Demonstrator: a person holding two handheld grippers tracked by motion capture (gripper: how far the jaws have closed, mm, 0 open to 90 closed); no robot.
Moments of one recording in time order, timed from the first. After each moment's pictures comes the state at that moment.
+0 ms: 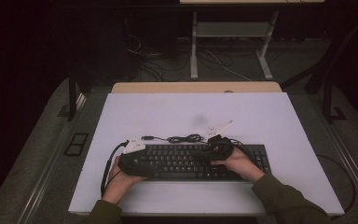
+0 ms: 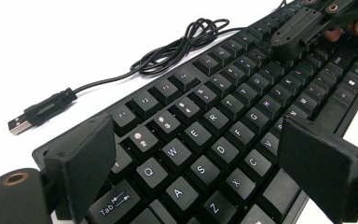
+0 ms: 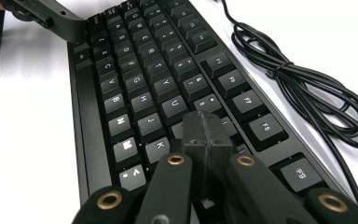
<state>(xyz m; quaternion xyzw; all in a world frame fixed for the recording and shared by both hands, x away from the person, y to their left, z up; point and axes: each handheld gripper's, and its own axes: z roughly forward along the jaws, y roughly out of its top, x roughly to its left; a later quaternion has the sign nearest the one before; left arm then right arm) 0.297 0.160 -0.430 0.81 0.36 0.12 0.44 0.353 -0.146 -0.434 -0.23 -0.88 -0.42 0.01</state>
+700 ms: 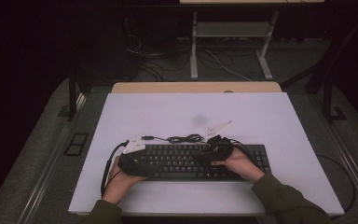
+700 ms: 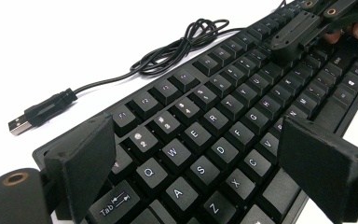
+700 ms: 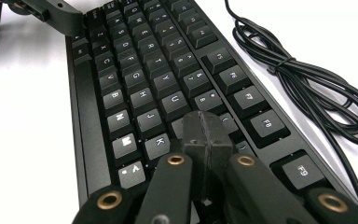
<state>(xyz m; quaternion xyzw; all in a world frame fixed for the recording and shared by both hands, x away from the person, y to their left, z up) 0.297 0.160 -0.430 0.81 0.36 0.12 0.44 0.353 -0.146 -0.435 -0.23 -0.88 -0.41 0.01</state>
